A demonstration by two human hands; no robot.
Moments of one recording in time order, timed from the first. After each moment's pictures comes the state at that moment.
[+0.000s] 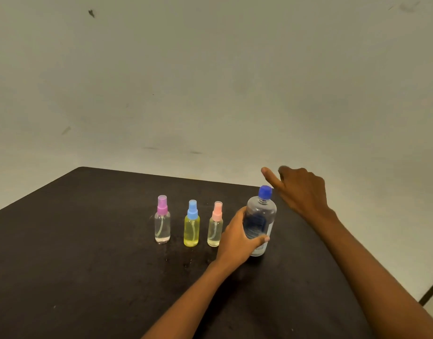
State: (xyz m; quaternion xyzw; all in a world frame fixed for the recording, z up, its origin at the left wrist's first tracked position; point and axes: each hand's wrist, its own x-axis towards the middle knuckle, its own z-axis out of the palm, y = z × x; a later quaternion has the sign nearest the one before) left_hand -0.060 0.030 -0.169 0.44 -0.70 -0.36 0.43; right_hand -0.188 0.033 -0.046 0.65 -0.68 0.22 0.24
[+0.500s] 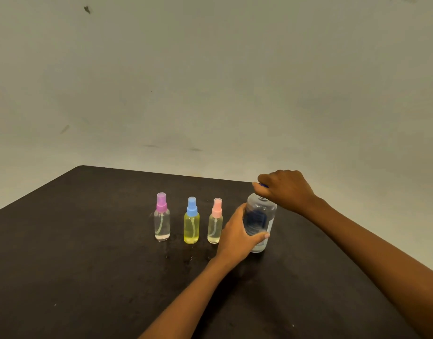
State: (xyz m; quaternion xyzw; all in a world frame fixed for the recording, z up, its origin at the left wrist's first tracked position) left_hand -0.058 0.030 -0.171 0.43 -0.70 -0.35 0.44; right_hand -0.185 0.019 -0.052 0.77 -0.58 0.08 0.26
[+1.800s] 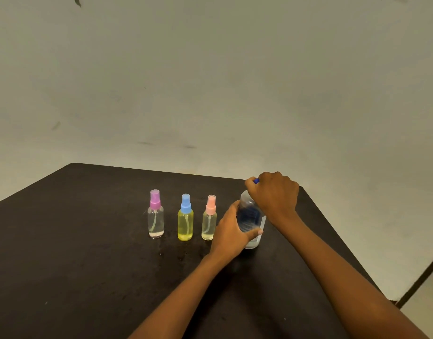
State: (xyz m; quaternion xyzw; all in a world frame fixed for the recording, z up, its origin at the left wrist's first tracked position) left_hand -0.061 0.032 -0.168 0.45 -0.70 -0.36 0.43; right_hand -0.156 0.027 -0.075 0.59 -0.74 0.23 0.22
